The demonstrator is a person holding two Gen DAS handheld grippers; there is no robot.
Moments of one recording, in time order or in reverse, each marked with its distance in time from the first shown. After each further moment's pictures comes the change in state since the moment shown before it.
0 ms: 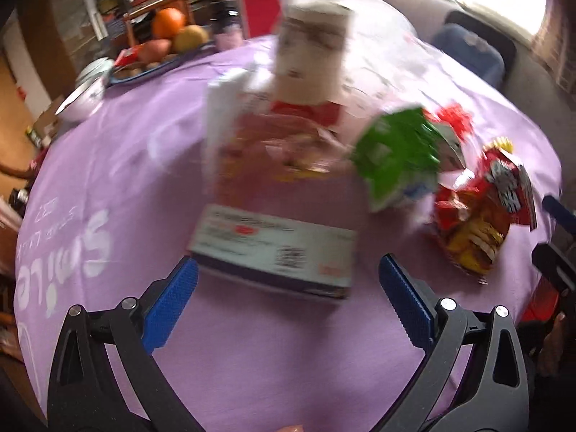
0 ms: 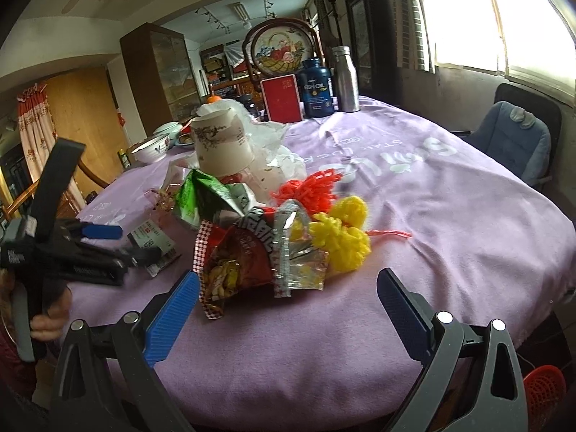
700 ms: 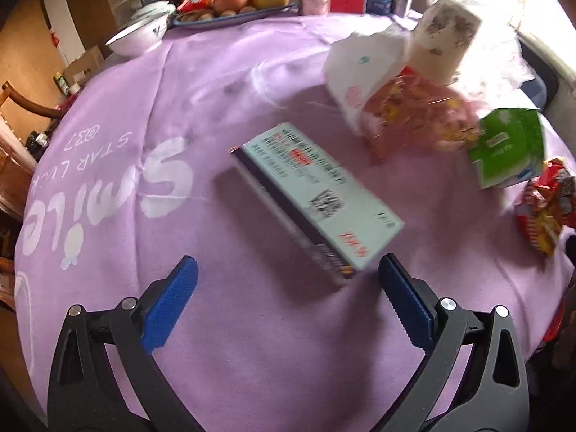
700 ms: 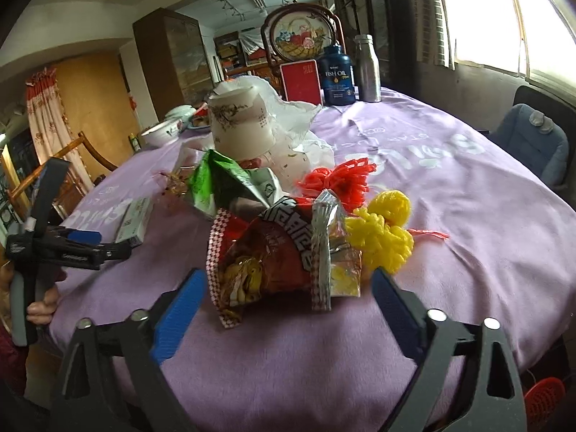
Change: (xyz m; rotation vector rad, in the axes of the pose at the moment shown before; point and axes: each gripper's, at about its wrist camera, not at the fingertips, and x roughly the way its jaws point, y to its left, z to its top) left arm 0.006 0.093 -0.037 -0.186 0.046 0.027; right arm 0.029 0.018 0.004 -0.049 0.054 0.035
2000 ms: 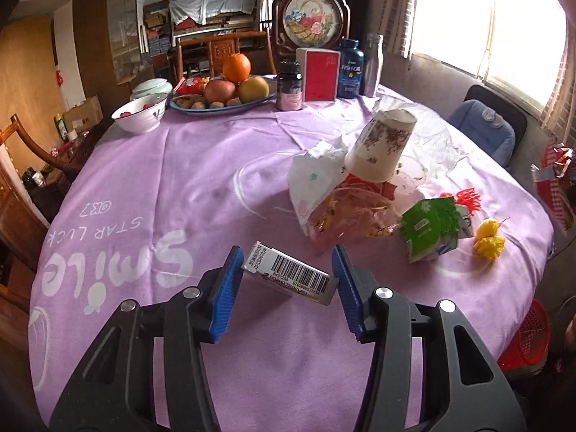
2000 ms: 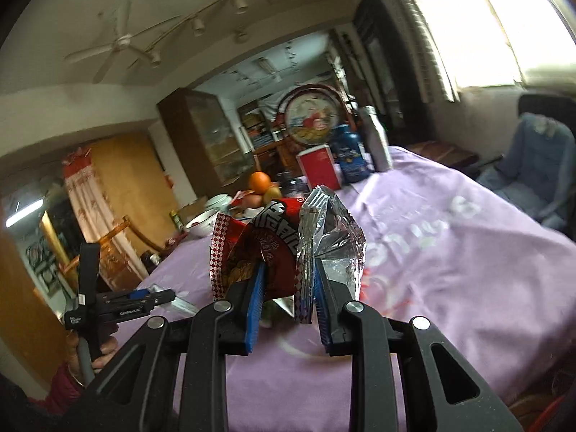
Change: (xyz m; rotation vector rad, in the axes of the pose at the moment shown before) left arm -0.068 -0.014 0.019 -0.003 -0.275 -0.038; right arm -0.089 -0.052 0.038 0.151 -0.278 0.207
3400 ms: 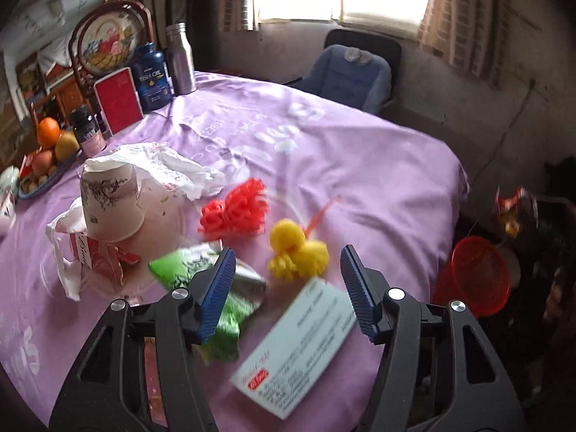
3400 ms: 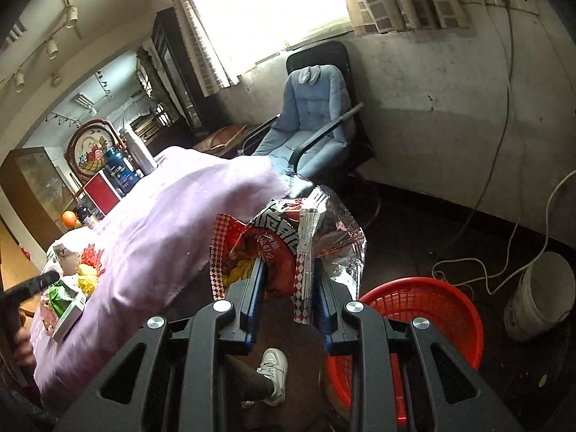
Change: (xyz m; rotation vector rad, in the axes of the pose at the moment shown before) left arm 0.033 -0.216 0.006 0.416 0.044 -0.355; right arm -0.183 -0.202 -0.110 0.349 -0.024 -0.662
